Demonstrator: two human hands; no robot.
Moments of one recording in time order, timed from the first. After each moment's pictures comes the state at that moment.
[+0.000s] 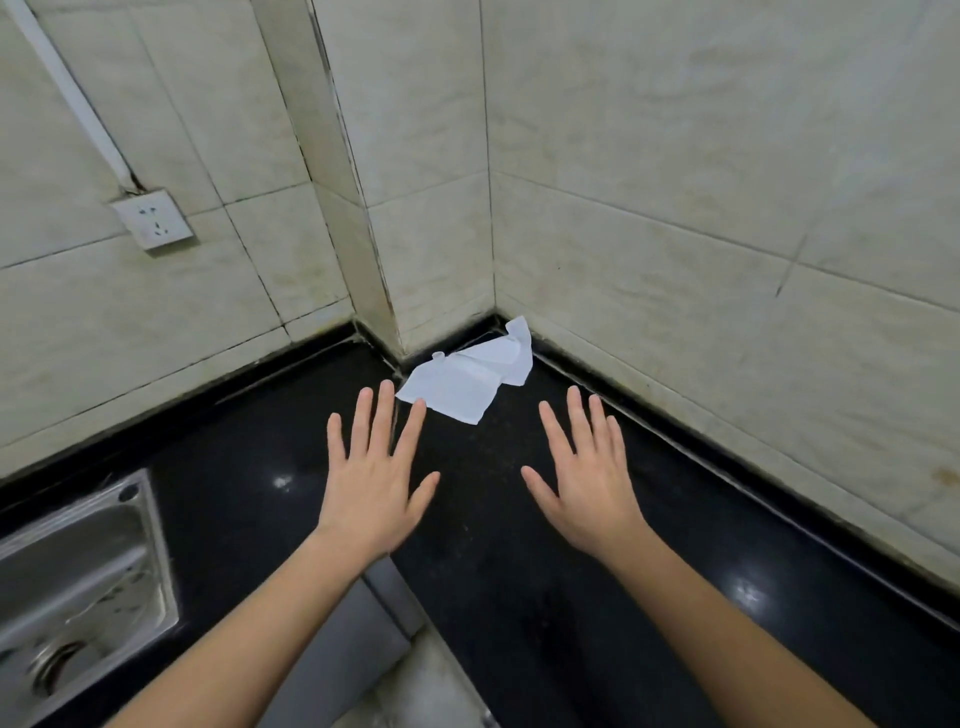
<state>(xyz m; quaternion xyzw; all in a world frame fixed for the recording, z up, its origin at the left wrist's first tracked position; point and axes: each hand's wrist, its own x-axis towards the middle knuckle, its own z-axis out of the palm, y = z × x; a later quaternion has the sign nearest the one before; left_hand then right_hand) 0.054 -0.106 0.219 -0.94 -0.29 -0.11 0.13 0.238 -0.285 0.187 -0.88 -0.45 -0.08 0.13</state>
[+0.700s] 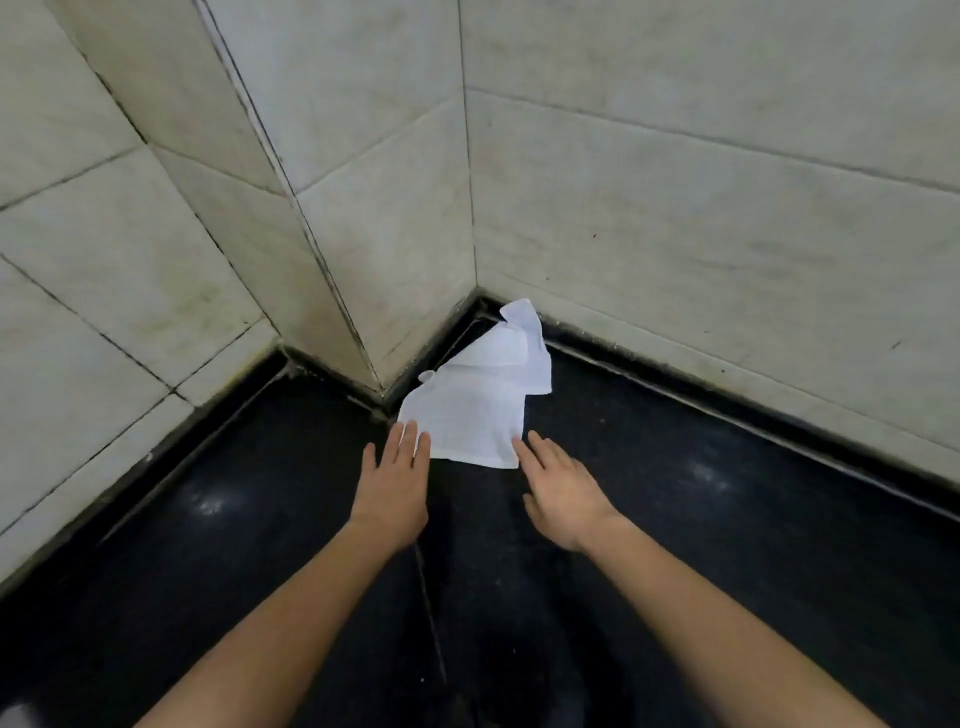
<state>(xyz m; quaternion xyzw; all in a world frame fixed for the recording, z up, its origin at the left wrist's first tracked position) 0.203 0.180 0.103 -0.97 -0.15 0.17 0.05 0.307 -0.031 0.092 -0.90 -0.39 0.18 0.06</state>
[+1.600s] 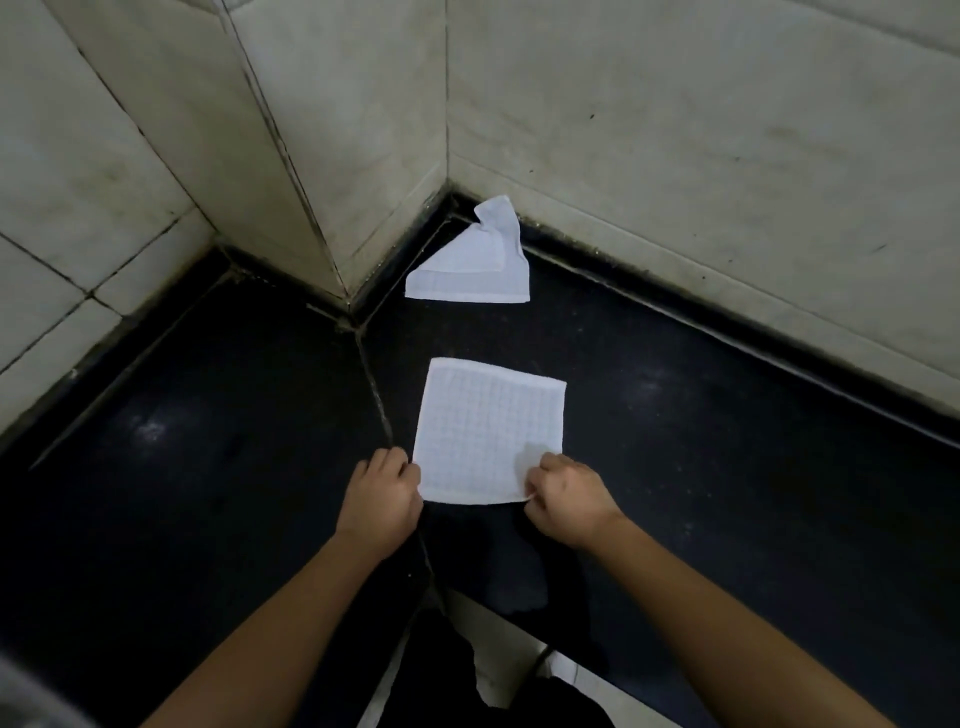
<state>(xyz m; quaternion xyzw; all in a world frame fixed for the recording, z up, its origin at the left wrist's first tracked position) 0.113 0.173 -0.011 -1.00 -0.04 0.02 -0.09 0.230 -0.072 0.024 -0.90 -0.36 0.23 0.03</state>
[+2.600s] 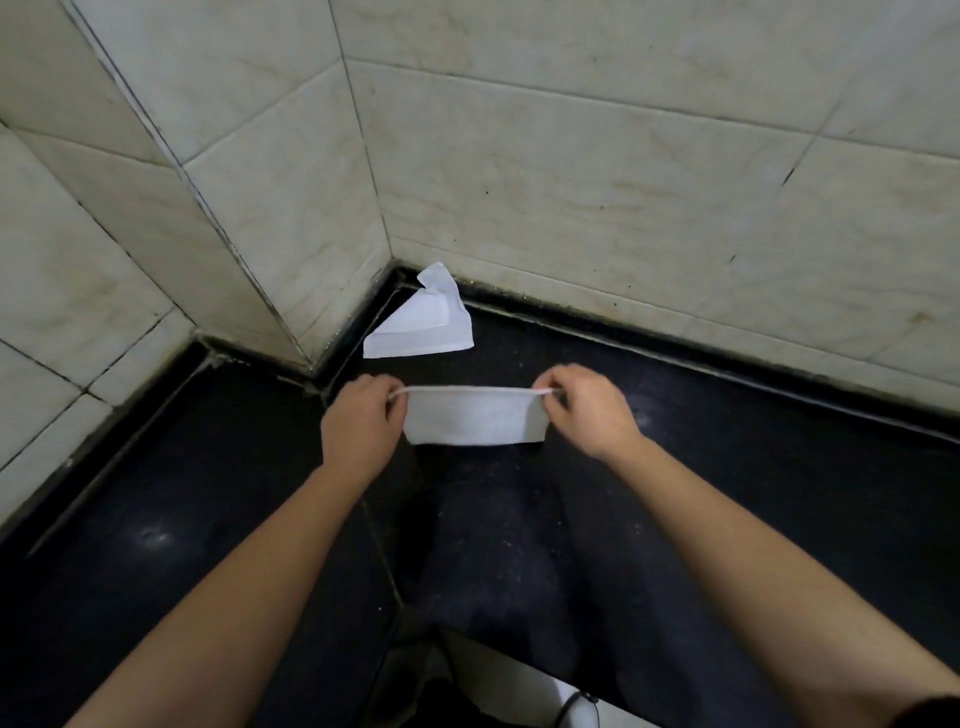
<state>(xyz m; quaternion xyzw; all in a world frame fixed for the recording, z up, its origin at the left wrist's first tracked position) 0.212 0.139 0.127 -0.96 -0.12 -0.17 -0.17 0.309 -0.137 0.136 -0.94 -0.23 0.04 0.26</state>
